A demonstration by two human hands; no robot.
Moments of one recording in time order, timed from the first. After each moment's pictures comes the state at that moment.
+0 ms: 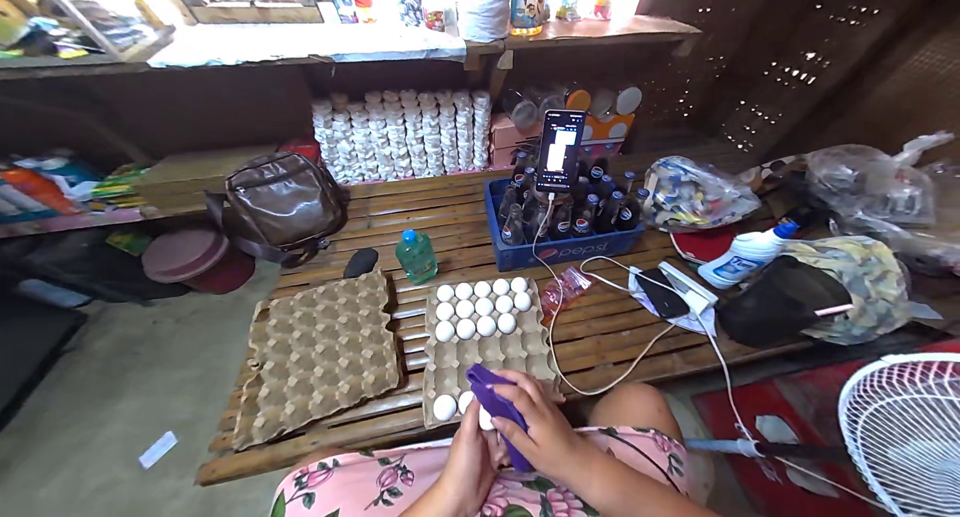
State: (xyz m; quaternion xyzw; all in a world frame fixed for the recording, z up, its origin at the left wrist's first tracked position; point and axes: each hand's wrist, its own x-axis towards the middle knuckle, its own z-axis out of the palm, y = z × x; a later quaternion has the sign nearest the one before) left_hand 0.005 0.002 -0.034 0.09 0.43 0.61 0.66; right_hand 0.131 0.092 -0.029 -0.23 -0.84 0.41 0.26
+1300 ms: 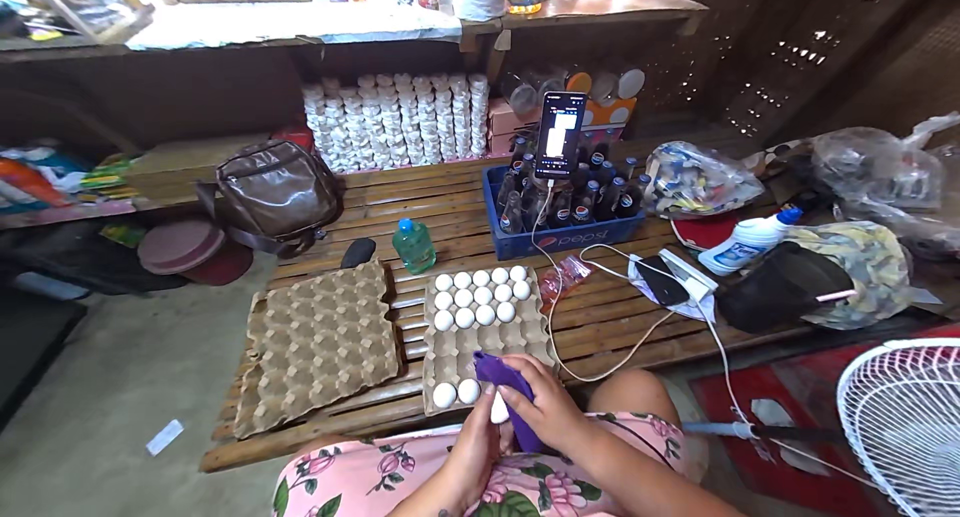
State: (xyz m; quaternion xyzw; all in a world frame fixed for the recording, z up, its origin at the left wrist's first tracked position) left_hand 0.006 0.001 -0.039 0.18 0.45 0.57 0.66; right_hand 0.132 0.102 -0.021 -0.29 -0.80 0.46 0.24
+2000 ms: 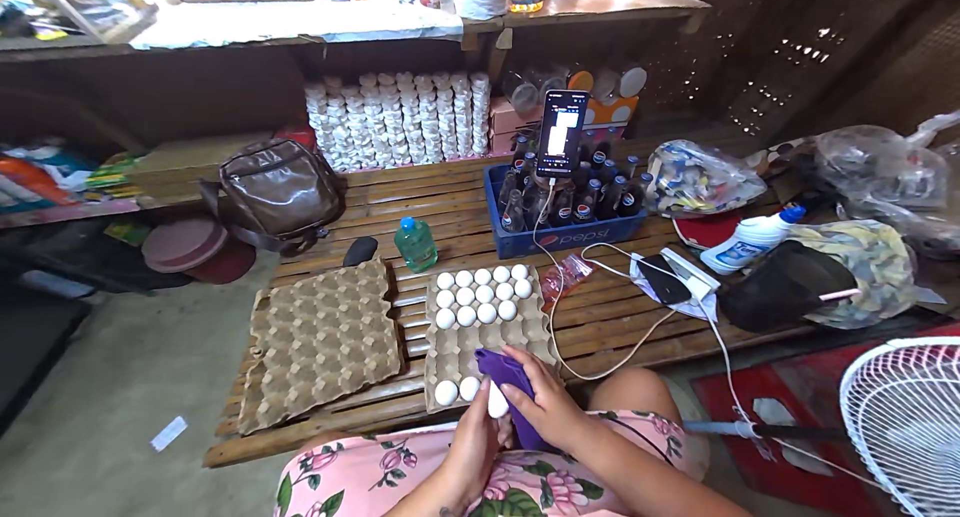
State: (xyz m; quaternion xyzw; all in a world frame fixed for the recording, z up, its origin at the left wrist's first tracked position) left_hand 0.006 0.002 -0.038 0.15 0.46 0.60 0.65; right_hand 0.134 0.104 -0.018 -0.29 -0.80 0.49 0.19
